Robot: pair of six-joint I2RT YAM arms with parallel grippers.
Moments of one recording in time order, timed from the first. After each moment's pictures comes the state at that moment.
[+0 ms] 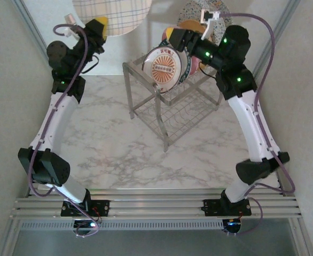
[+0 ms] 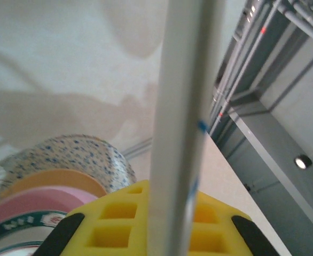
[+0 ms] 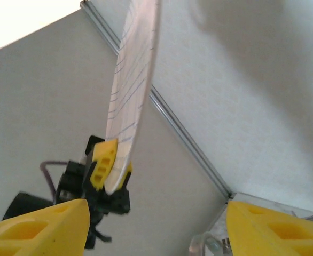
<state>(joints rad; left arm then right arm) -0.08 1.61 1.70 0.35 0.46 -1.48 0.44 1.62 2.07 -0.27 -0.52 0.57</state>
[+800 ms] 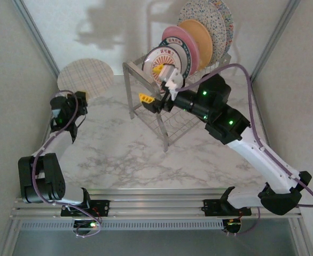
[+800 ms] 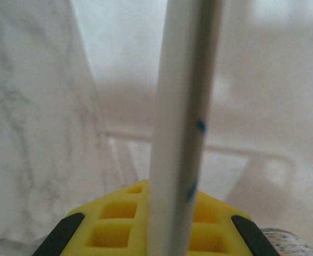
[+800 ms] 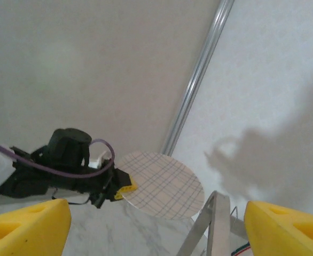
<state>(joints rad) 0.20 1.43 0.78 0.45 0.32 -1.47 0.88 1.30 1.62 -0.27 -0.20 -0.35</state>
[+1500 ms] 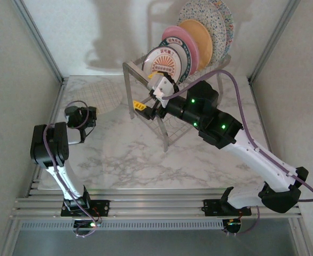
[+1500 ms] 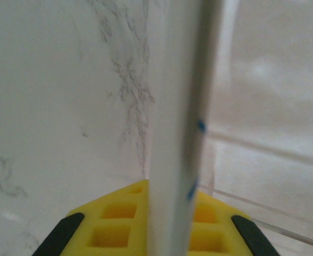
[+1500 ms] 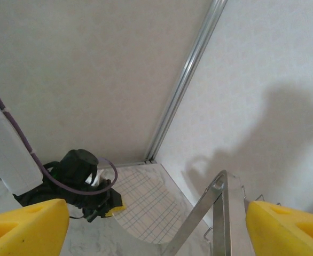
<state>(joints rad) 0.20 1.88 0.77 0.70 0.40 -1.39 0.97 1.32 1.60 -0.30 -0.05 -0.38</state>
